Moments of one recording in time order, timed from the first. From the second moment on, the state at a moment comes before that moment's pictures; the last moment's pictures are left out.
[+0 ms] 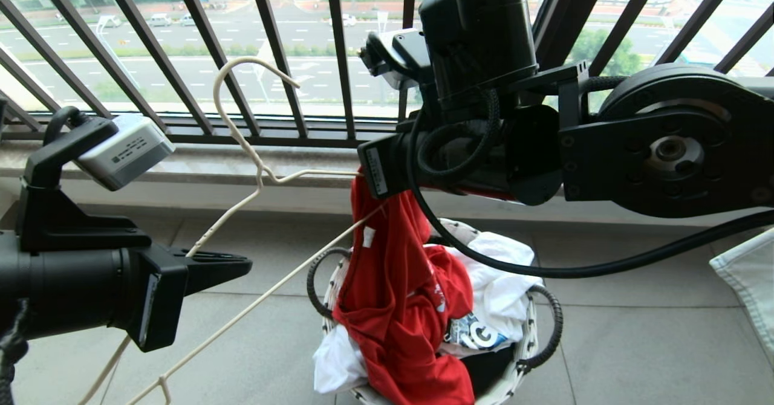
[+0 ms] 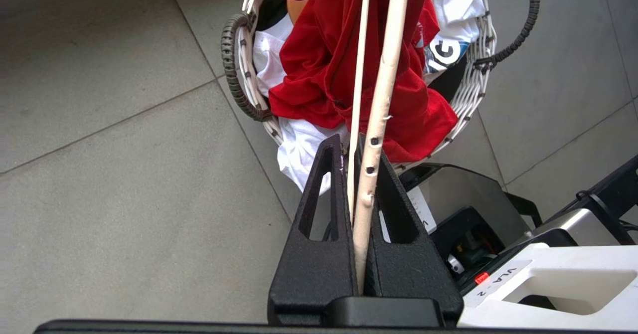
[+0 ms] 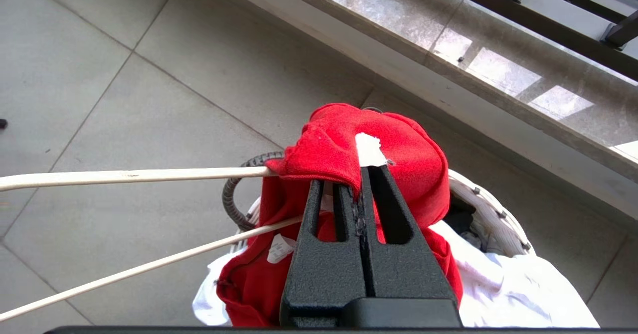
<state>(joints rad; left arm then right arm) -0.57 1.15 -1.00 0.31 -0.07 -0.04 0.89 1.92 -1.81 0.19 -0.37 0.03</state>
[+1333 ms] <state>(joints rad) -0.57 1.03 -1.01 0.37 0.13 0.10 0.87 1.92 -1.83 0.18 -0.44 0.01</state>
